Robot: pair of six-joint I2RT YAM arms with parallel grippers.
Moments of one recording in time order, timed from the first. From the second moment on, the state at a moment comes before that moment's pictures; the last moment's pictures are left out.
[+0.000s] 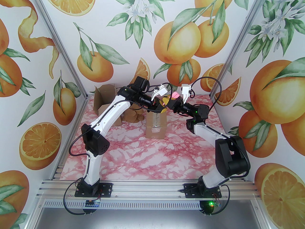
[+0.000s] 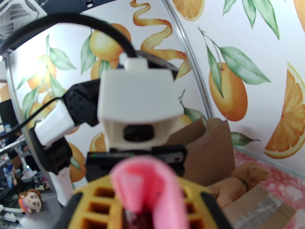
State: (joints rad) left arm -0.60 2.10 2.28 -0.99 0.96 0.35; right arm 0.19 1.62 0.97 1.31 -1.02 0.93
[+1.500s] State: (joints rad) left arm -0.30 2.47 2.33 -0.33 0.79 -0.13; right arm 0.45 1.72 1.22 0.65 0.29 0.24
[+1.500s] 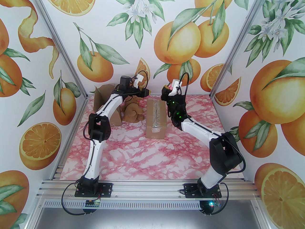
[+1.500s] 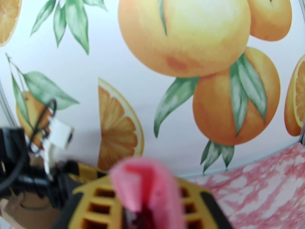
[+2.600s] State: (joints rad) left arm -0.31 2.16 1.85 -0.25 0.85 -0.12; right arm 0.56 1.77 1.42 0.28 0.42 0.29
